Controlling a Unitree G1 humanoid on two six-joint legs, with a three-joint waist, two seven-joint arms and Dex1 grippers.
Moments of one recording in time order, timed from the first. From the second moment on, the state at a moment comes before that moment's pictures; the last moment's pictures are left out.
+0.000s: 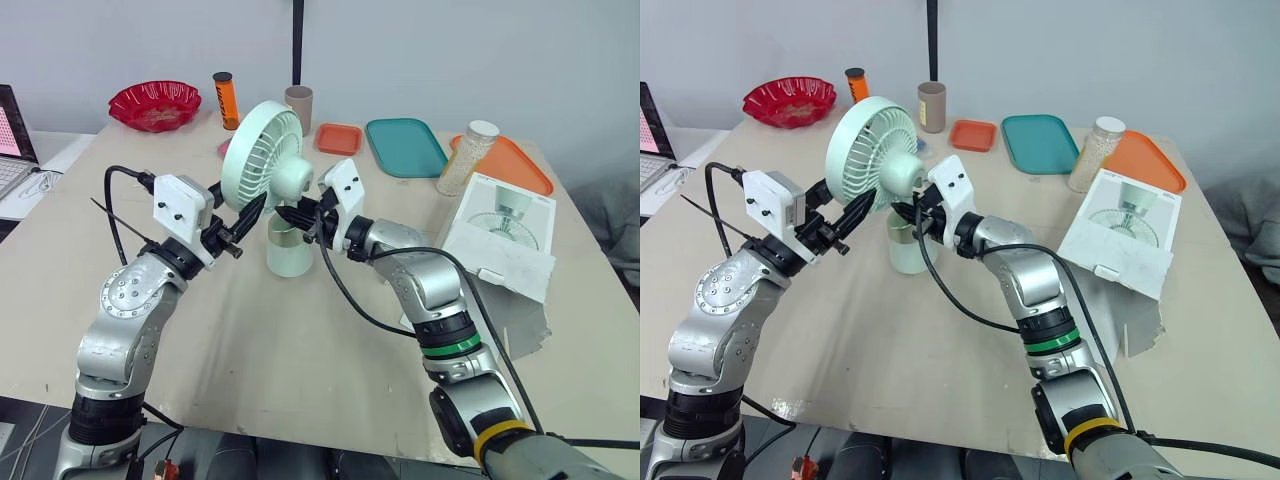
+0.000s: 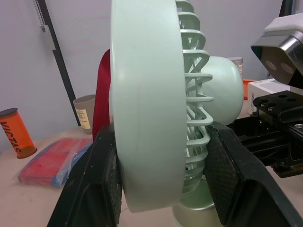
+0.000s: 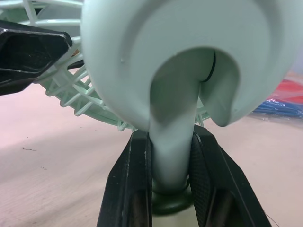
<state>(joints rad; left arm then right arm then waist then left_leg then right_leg) -0.35 0.39 0.08 -0.45 -0.36 0.37 -0.42 -0.78 -0.14 0.16 0.08 0.26 0.50 0.62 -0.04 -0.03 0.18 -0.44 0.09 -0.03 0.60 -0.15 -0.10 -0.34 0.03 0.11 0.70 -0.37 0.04</state>
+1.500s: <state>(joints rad) -0.23 0.72 0.38 -0.41 -0.74 0.49 -0.74 -0.75 -0.25 0.10 0.09 0.25 0.53 0.58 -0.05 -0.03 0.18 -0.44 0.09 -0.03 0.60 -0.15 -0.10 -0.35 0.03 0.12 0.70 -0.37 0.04</state>
